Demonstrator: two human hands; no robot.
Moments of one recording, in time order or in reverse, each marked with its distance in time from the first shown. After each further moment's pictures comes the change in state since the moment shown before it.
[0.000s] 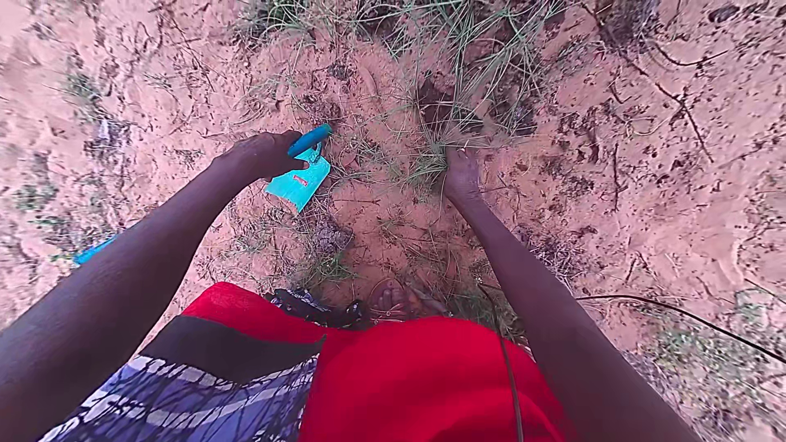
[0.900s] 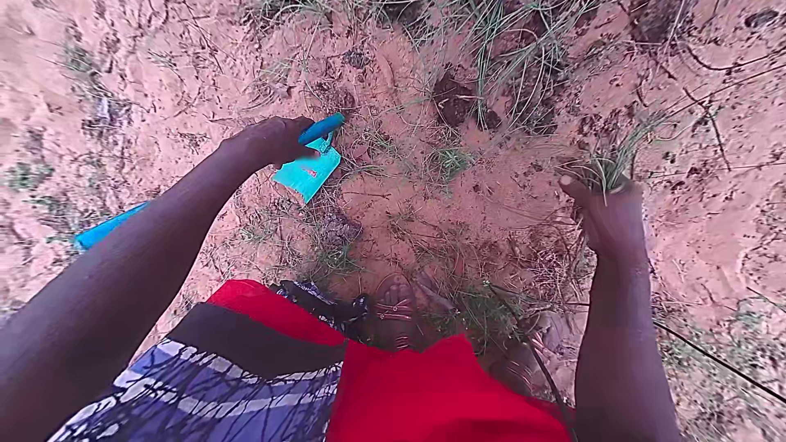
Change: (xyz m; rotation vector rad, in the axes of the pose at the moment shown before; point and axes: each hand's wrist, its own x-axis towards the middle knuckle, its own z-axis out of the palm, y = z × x) left_hand -0.002 -0.004 -0.004 -0.051 -0.028 0.025; right_hand -0.080 0.058 -0.145 0.519 0.095 0.602
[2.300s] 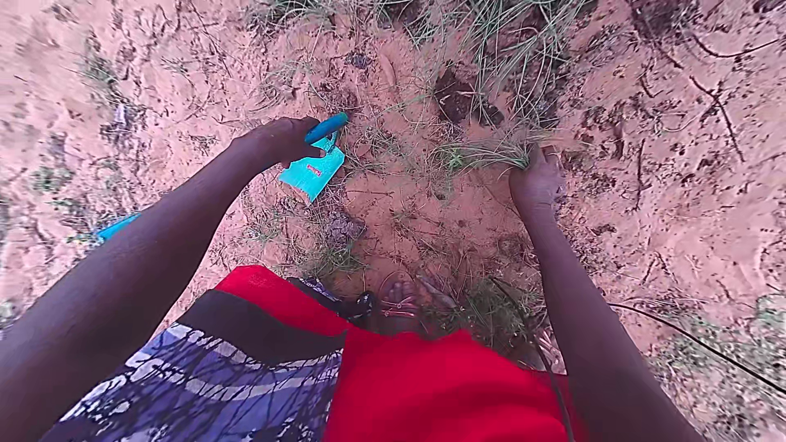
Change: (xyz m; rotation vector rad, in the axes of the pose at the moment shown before) left_hand -0.001 0.005 0.001 -0.024 -0.003 -0.002; right_hand 0.038 0.006 0.095 -0.588 0.084 -0.198
